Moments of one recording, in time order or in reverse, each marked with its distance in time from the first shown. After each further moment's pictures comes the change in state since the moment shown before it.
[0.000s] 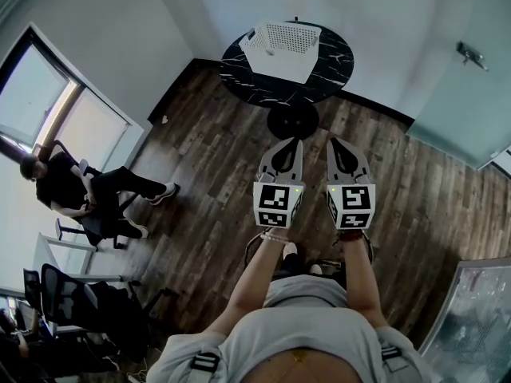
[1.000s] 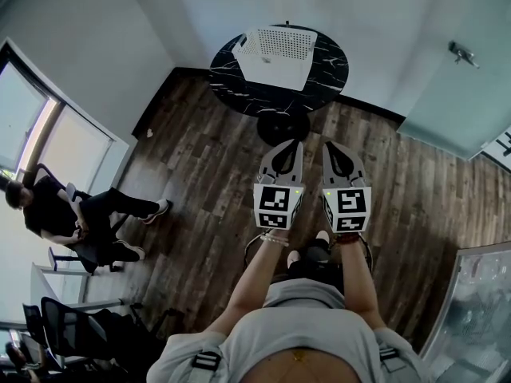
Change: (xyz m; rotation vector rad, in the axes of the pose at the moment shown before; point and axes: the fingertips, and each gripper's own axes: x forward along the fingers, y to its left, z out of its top) left arm 0.028 0.072 -0.013 -0.042 -0.014 -0.100; right arm 0.067 0.042 0.001 -0.048 0.043 -0.080
